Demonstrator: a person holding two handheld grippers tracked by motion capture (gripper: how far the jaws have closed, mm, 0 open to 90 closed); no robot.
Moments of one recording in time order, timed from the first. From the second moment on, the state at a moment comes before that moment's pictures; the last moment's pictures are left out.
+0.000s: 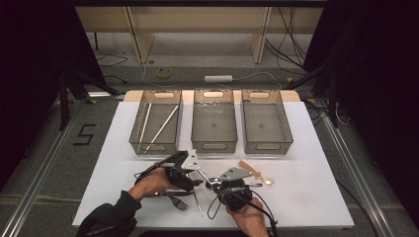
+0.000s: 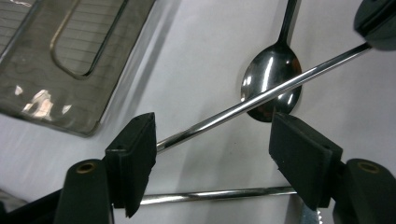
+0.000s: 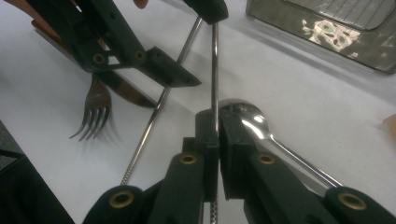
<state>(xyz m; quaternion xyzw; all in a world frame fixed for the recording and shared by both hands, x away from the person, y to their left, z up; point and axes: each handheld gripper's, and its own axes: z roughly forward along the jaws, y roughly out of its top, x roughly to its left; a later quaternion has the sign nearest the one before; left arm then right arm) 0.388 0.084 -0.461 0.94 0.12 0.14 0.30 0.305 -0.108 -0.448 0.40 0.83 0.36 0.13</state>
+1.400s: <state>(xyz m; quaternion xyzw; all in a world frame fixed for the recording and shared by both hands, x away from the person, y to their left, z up) 0.389 0.064 -0.432 0.95 -0.07 0.19 0.24 0.318 -0.133 -0.431 0.39 0.84 0.36 0.15</state>
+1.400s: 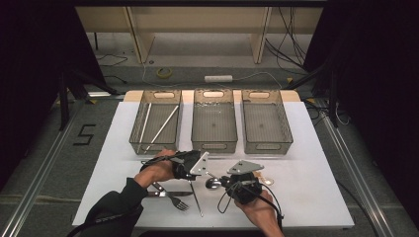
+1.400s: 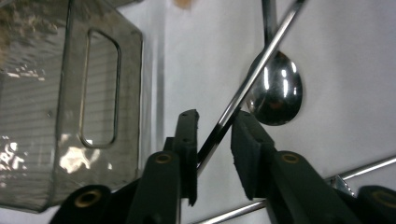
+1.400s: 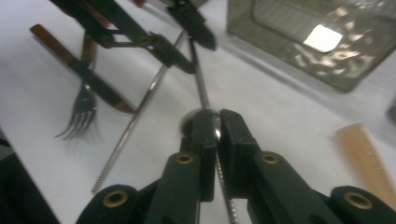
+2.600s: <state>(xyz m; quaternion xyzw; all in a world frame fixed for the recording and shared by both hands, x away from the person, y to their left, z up) 0.419 0.108 -0.376 0.92 0.19 0.19 0.28 0.300 -0.152 -0.422 0.38 0.78 0.48 0.14</state>
